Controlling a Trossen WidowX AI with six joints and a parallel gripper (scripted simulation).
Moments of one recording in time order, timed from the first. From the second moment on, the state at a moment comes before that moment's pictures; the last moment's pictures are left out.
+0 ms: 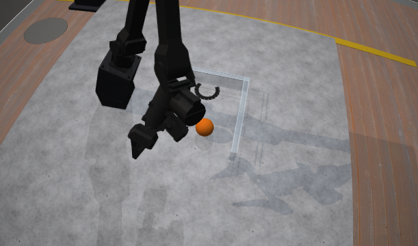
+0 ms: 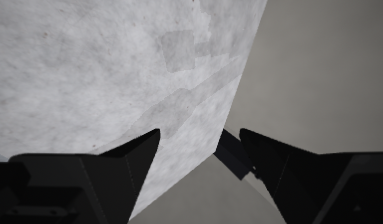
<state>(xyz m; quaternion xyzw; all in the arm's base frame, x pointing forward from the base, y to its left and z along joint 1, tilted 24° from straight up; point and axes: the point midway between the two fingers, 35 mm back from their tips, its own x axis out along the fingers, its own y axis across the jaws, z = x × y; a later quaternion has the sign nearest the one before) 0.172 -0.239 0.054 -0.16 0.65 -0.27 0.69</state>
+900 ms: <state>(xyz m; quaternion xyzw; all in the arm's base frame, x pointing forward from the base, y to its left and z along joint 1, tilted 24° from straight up) 0.309 -0.068 0.052 -0.01 0.54 0.02 0.84</state>
